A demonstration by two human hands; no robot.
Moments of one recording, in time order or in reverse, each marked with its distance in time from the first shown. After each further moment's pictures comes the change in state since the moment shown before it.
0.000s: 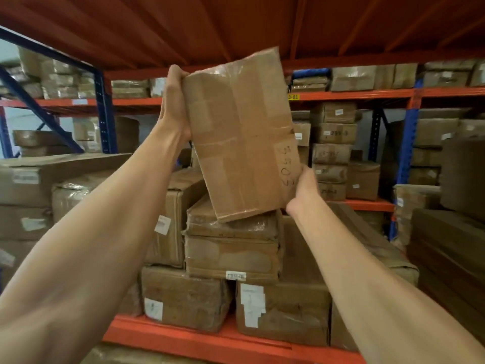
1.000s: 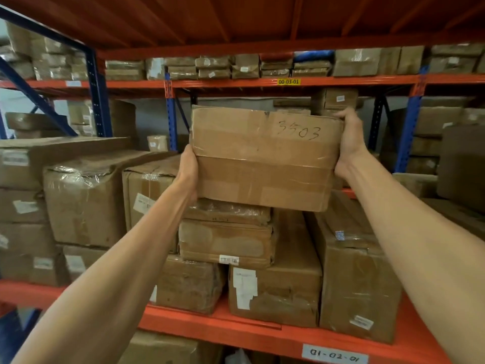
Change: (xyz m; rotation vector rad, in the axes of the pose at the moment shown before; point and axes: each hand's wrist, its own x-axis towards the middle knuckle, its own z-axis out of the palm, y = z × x) left_hand -0.084 -0.117 -0.022 0.284 0.243 -0.364; right_hand 0.015 -0.093 -0.051 -0.334 -0.183 -0.353
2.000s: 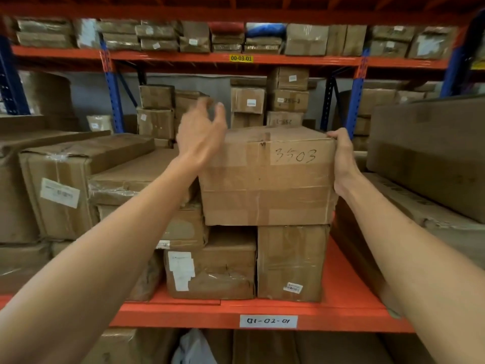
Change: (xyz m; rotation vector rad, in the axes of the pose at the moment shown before) left_hand -0.039 -0.005 0.162 0.611 0.010 0.631; right_hand -0.014 0.032 -0.173 -0.257 0.142 -0.009
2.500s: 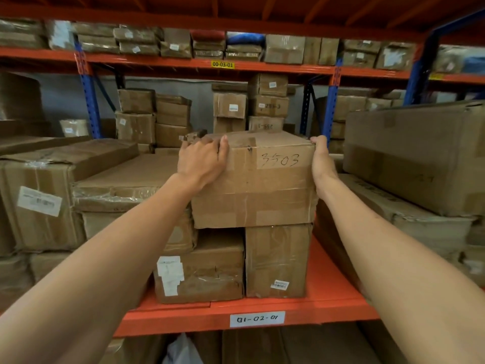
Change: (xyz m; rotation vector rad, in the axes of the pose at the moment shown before) left_hand -0.016 -0.015 0.024 0.484 -0.199 0.269; right_hand -0.020 -0.007 0.009 -0.113 0.191 0.162
